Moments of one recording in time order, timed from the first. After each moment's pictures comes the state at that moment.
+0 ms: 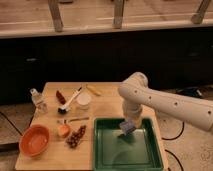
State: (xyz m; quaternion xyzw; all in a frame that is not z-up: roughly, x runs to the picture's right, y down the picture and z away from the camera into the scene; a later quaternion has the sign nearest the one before) arm 0.145 0.175 0.742 -0.37 -0.10 -0.36 0.85
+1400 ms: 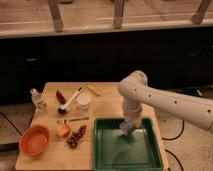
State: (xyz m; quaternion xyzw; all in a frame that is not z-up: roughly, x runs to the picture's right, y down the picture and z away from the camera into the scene) arm 0.144 0.172 0.737 -0.37 -0.12 -0.39 0.84
